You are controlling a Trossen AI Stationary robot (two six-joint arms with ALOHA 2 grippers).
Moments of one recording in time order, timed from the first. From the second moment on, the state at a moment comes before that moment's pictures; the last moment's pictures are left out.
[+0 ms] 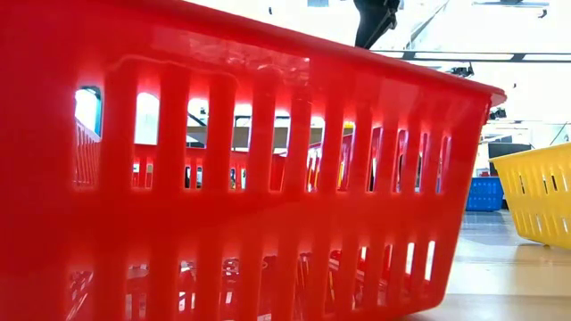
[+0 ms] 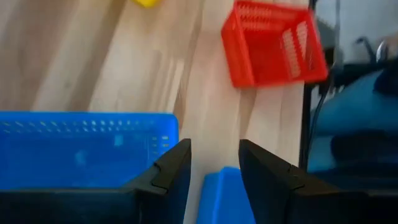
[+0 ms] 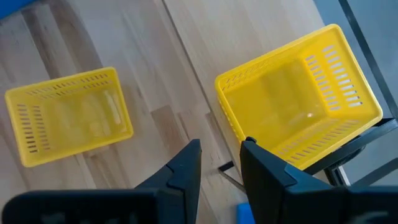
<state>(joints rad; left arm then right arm) -0.29 0.98 0.69 -0.60 0.04 -0.74 -0.21 1.61 1.84 -1.34 0.22 0.11</state>
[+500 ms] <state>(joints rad) -0.40 1.19 0.69 -0.61 0.01 -0.85 -0.21 1.61 1.84 -1.34 0.22 0.11</state>
